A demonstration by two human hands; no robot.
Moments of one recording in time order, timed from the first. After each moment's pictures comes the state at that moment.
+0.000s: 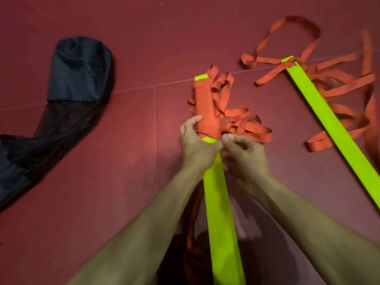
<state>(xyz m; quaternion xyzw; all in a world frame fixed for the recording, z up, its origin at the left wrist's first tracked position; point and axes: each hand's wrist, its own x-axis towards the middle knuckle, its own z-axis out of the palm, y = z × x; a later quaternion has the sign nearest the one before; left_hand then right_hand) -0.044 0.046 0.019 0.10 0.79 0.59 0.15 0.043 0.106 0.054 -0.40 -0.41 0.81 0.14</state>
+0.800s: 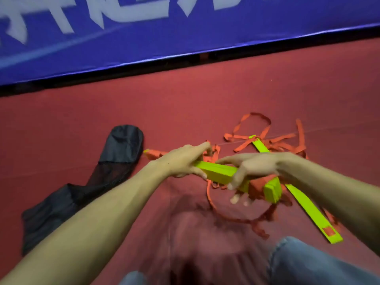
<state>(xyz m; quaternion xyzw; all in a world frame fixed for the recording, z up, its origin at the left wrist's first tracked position) -0.046 -0.010 0.259 0.60 0.77 0.11 0.18 0.118 0.133 0.293 -0.17 -0.71 0.62 -0.29</state>
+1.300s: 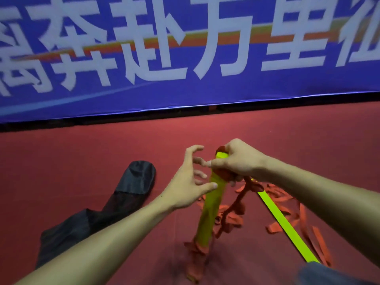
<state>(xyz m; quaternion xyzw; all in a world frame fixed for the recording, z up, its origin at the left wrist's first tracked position) 0.049 -0.067 0.358 0.46 0.72 0.51 0.09 0.139 0.085 0.426 -0.11 -0.89 0.45 0.05</state>
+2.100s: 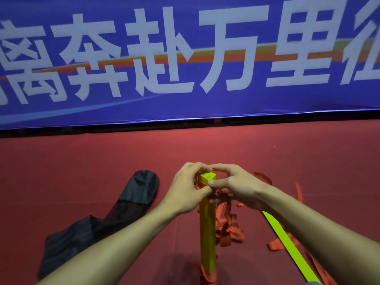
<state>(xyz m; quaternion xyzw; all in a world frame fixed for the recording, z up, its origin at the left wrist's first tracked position) 0.065 -0.071 0.387 0.43 0.78 0.45 -0.04 0.155 0.070 0.415 -0.07 -0.74 0.67 0.01</state>
